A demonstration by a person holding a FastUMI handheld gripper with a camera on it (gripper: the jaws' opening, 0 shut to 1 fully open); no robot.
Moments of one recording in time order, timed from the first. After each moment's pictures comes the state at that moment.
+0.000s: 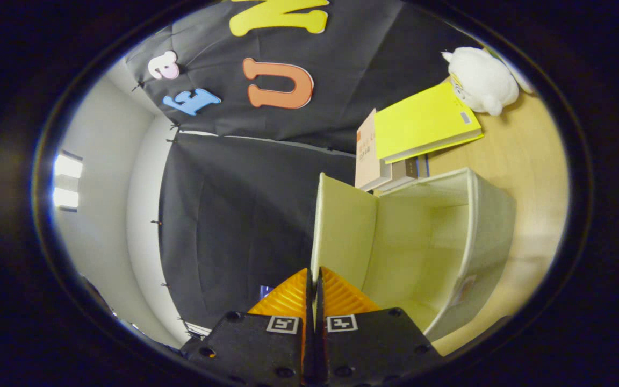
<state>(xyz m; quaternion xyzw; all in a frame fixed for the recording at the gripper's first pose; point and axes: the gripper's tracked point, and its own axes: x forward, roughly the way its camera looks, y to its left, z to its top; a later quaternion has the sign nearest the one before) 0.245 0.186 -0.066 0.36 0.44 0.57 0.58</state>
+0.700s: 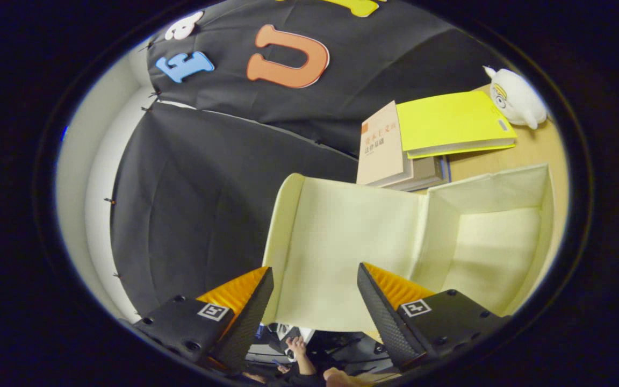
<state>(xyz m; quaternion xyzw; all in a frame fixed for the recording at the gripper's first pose) 0.211 0.300 -0.076 0.27 0.46 0.50 0.68</state>
